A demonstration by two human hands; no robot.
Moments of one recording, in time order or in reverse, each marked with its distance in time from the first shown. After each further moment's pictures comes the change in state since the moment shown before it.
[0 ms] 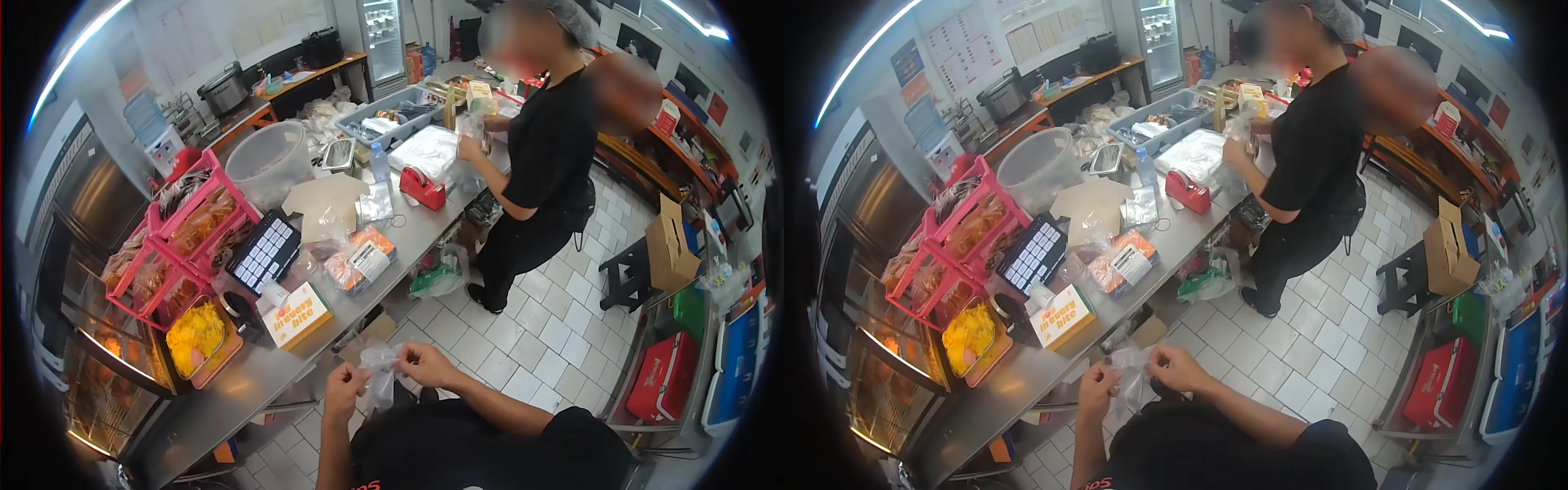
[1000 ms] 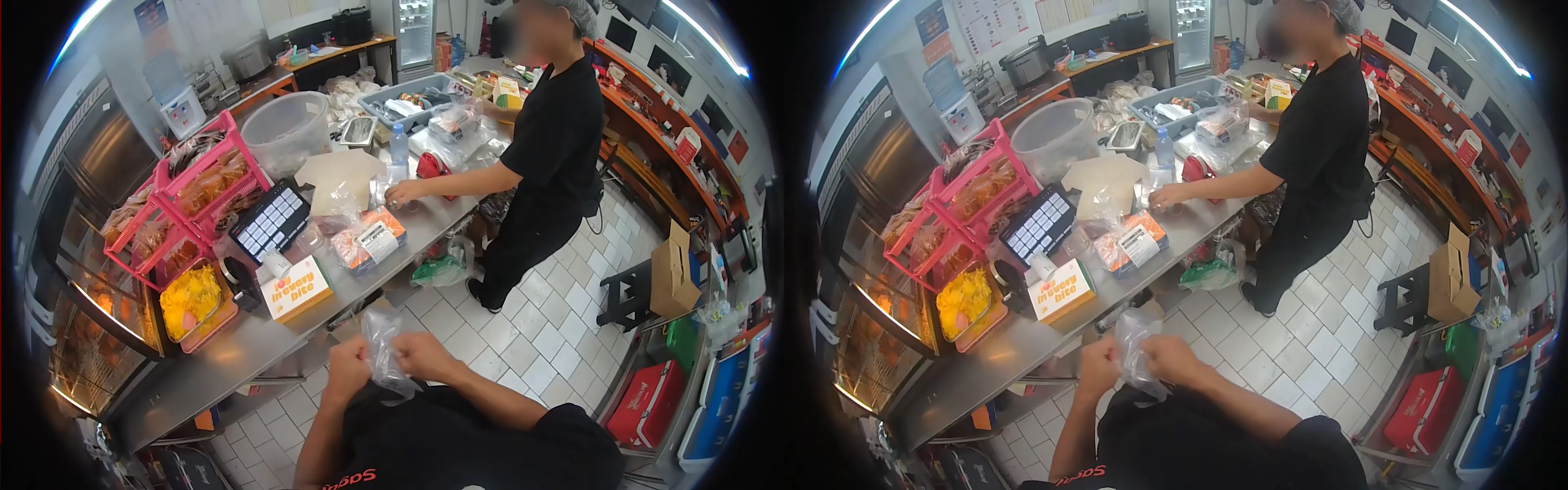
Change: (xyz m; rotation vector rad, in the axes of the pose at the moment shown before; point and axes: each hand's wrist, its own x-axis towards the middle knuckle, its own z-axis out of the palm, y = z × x) left_hand 0.013 0.021 0.037 0.806 0.183 0.592; right_hand 0.009 -0.016 -0.017 -0.555 0.088 -0.361
